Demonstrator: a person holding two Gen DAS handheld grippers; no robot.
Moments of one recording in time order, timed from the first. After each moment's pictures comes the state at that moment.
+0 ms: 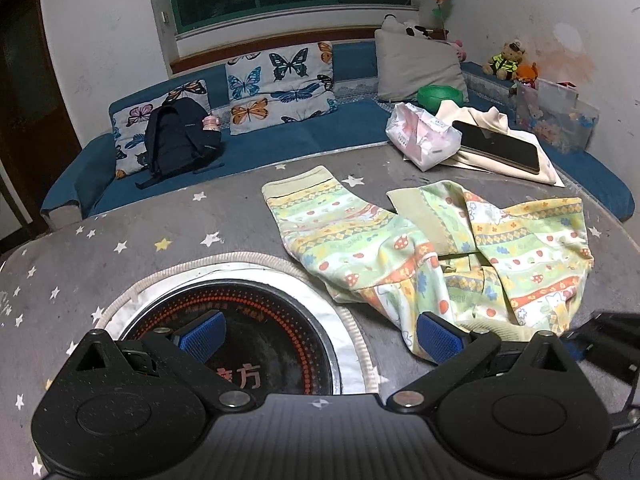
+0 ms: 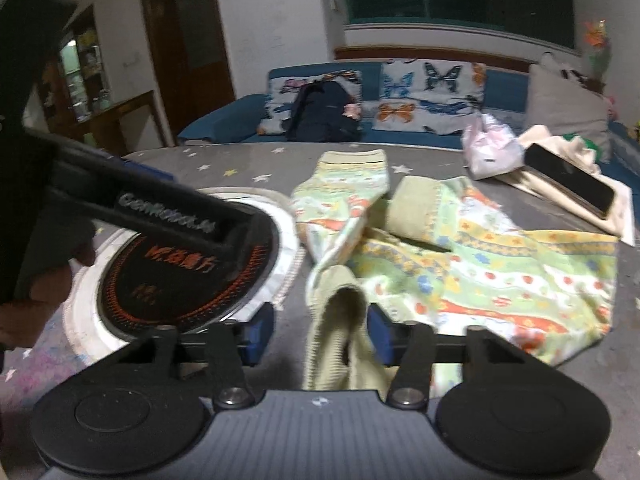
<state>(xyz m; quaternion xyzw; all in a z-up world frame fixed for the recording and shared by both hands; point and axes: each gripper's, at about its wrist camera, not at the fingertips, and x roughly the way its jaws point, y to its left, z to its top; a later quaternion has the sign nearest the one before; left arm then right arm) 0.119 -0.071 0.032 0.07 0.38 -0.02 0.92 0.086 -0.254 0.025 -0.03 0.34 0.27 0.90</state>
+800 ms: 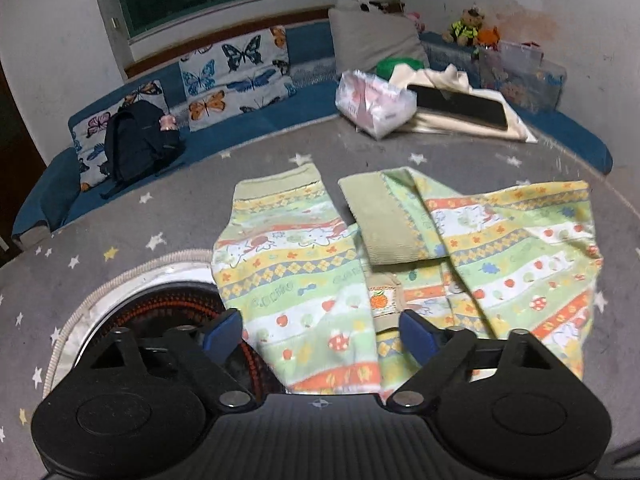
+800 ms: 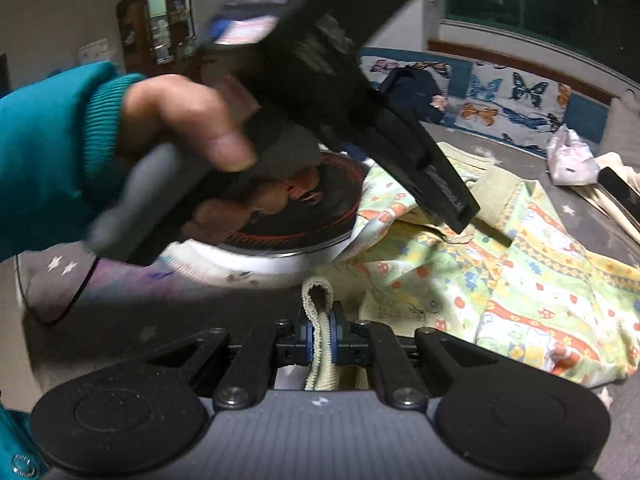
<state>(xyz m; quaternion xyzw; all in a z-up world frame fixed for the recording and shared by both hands) 0.140 -0.101 -0.003 0.11 0.41 -0.07 0.91 0.026 -0.235 0.016 -0.12 0.34 0.38 0.85</state>
